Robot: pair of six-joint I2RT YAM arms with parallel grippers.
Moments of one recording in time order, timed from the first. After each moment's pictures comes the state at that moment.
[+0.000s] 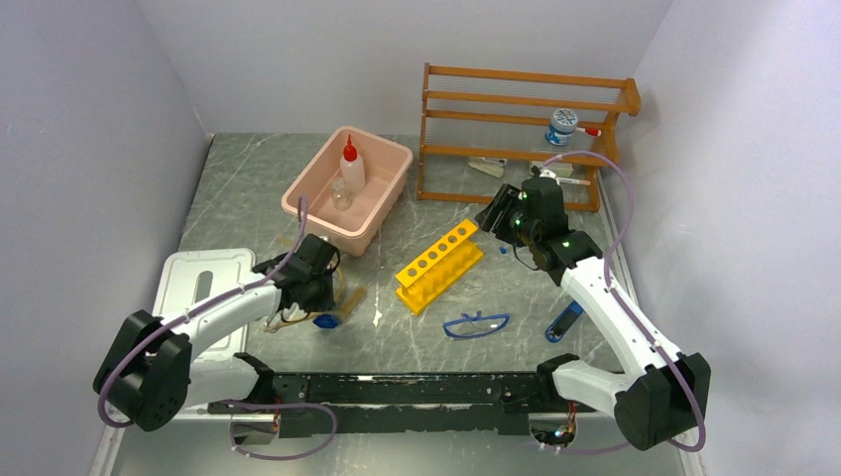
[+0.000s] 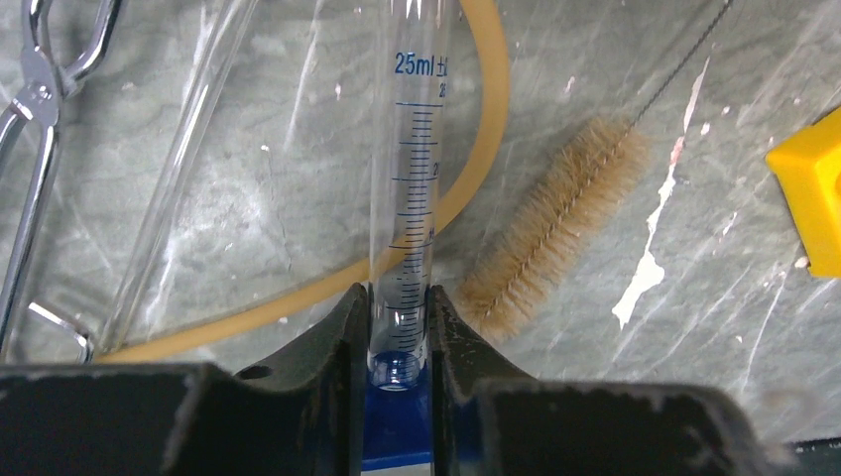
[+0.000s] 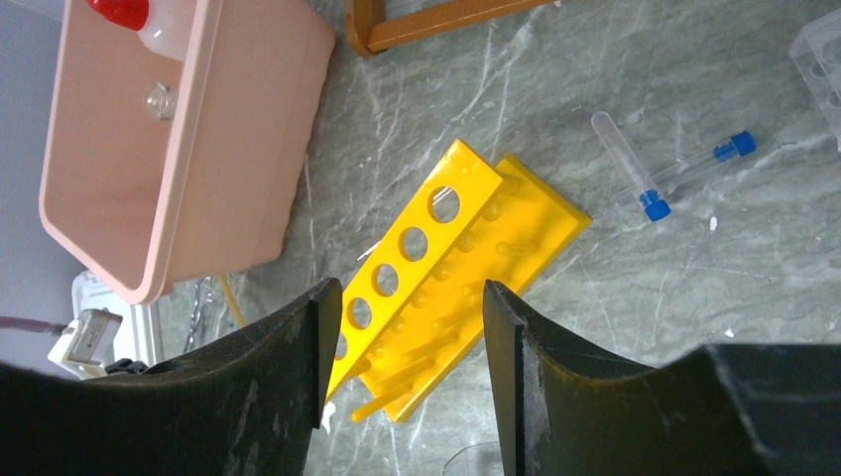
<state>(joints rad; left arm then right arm) -0.56 1.21 0.59 -0.50 -0.10 -0.63 0.35 1.11 0.94 -0.41 0.03 0.65</state>
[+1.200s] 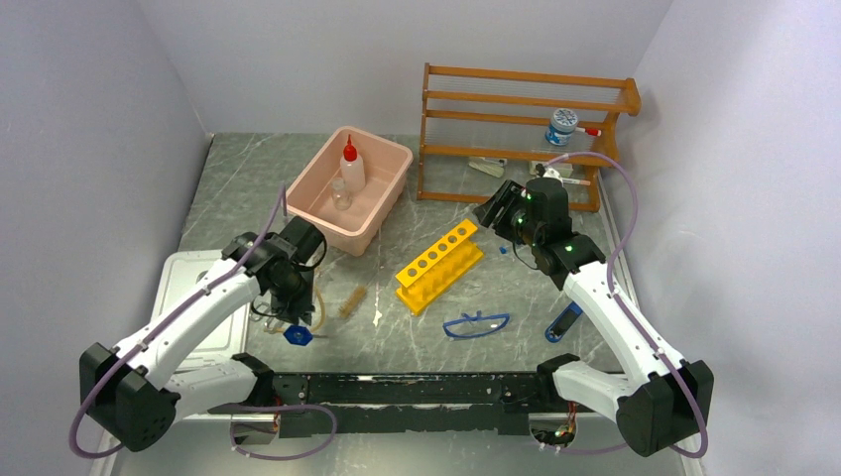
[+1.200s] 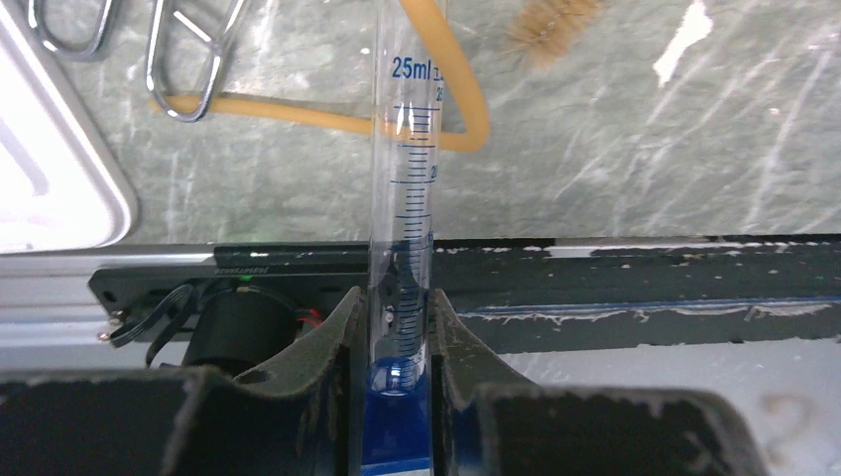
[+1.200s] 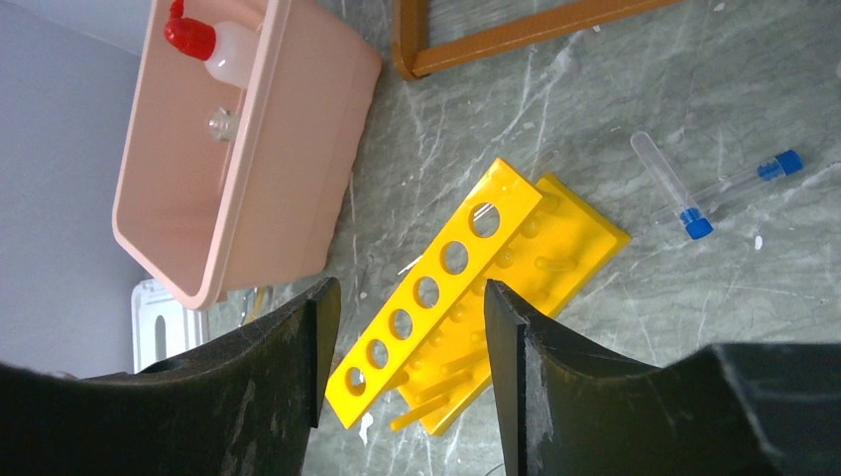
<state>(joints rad) -0.56 1.11 0.95 -1.24 -0.04 -0.61 0.35 1.08 0.92 -0.35 0.01 0.70</state>
